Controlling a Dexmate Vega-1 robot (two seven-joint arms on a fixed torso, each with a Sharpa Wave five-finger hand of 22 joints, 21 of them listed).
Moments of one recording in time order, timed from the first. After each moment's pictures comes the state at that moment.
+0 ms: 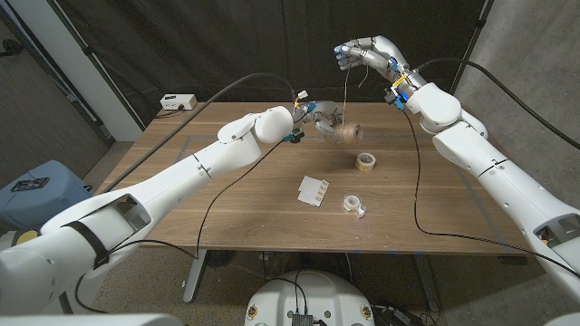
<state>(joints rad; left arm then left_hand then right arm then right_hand) 0.40 0.55 0.87 -1.78 0.36 0.23 -0.27 1.22 -0.01 0.41 -0.17 0.32 0.53 0.09 0.54 0.29 0.39 0.01 0.67 0.65 0.48 0.00 0.52 0.50 0.23 0.16 0.34 0.22 -0.61 -0.68 -0.41 -1.63 0.28 0.26 0.06 0.85 0.18 0.42 -0.11 0.18 0.97 -0.09 0.24 0.21 0.95 -0.10 0.23 0.22 0.85 -0.10 0.35 0.30 0.86 -0.11 0.39 0.19</state>
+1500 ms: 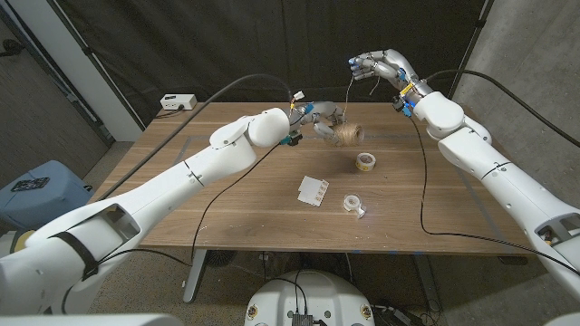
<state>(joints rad) 0.45 0.60 0.83 -1.89 0.36 0.26 -0.28 1.22 -0.01 0.41 -0.17 0.32 0.53 0.09 0.54 0.29 0.39 0.01 0.67 0.65 0.48 0.00 0.51 0.50 0.23 0.16 0.34 0.22 -0.60 -0.68 -0.42 -1.51 0.26 0.25 0.02 0.85 0.18 0.42 -0.11 0.18 0.97 -0.09 0.23 0.22 0.95 -0.10 0.22 0.22 0.86 -0.11 0.34 0.30 0.85 -0.11 0.39 0.19</state>
